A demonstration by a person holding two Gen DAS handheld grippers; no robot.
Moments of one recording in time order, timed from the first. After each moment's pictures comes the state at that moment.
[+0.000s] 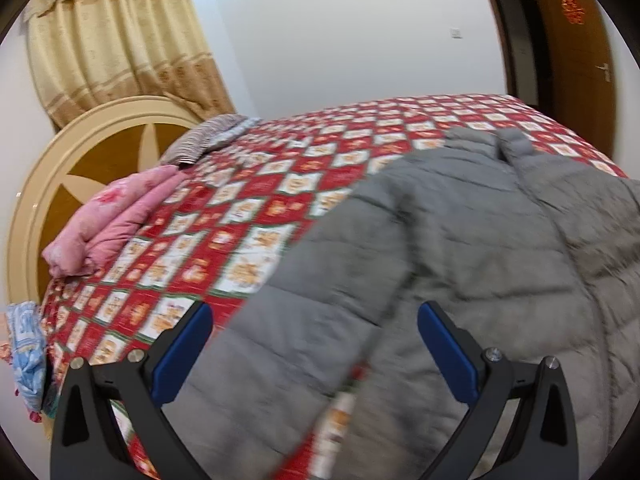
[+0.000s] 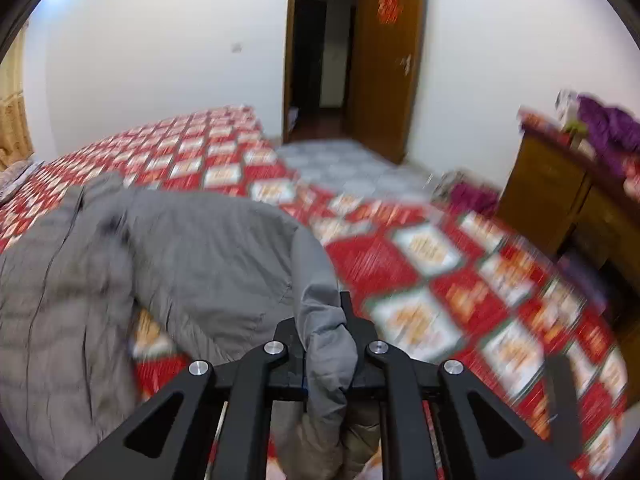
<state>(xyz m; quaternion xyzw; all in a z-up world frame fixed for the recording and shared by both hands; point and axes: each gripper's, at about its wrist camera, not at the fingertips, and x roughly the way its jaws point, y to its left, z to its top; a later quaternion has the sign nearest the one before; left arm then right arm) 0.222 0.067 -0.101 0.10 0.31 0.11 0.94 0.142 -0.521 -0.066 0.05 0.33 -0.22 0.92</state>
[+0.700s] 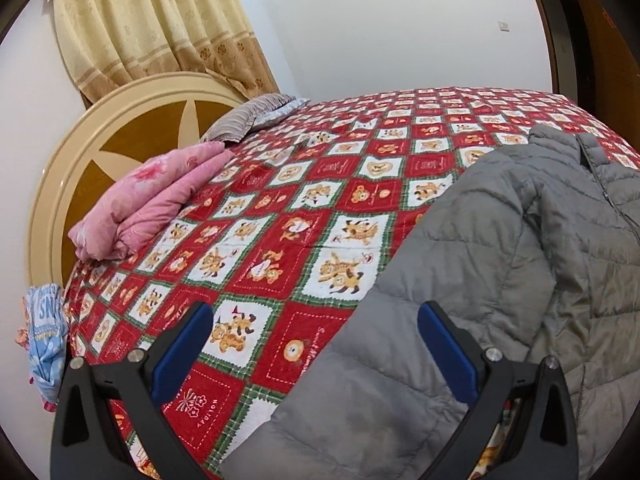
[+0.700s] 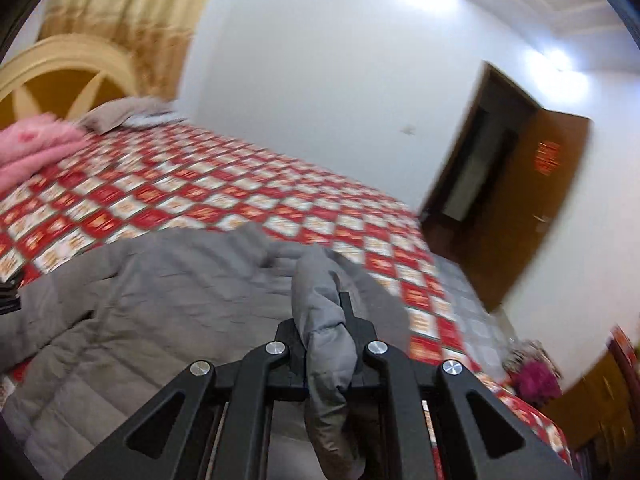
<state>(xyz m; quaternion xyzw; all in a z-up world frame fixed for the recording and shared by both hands) 0.255 0.159 -0.114 0.09 0.33 0.17 0.92 0.261 -0.181 0.020 -0.17 0.25 0.02 0.95</state>
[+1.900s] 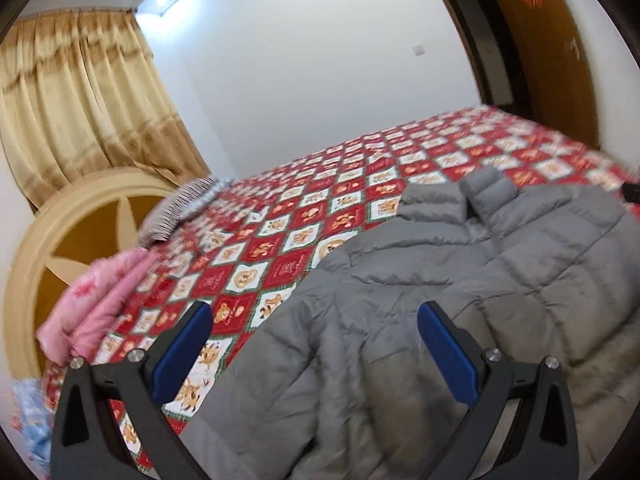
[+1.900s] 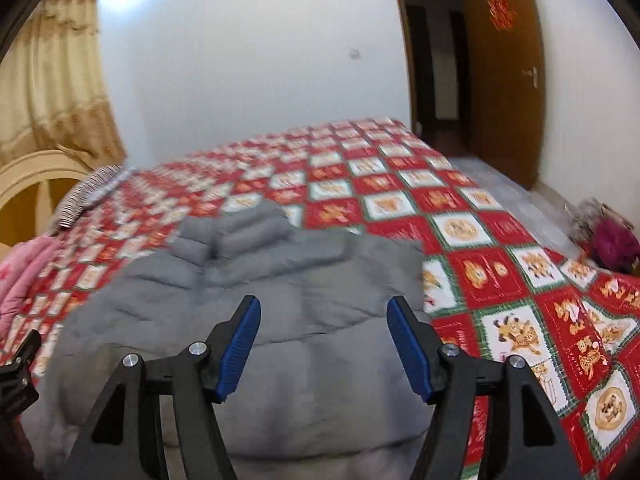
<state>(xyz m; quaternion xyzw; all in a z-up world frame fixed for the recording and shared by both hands) 0.326 -0.053 -0.090 0.20 0.25 0.08 0.94 0.339 -0.316 -0.082 0.09 0.31 -0.06 0.94</state>
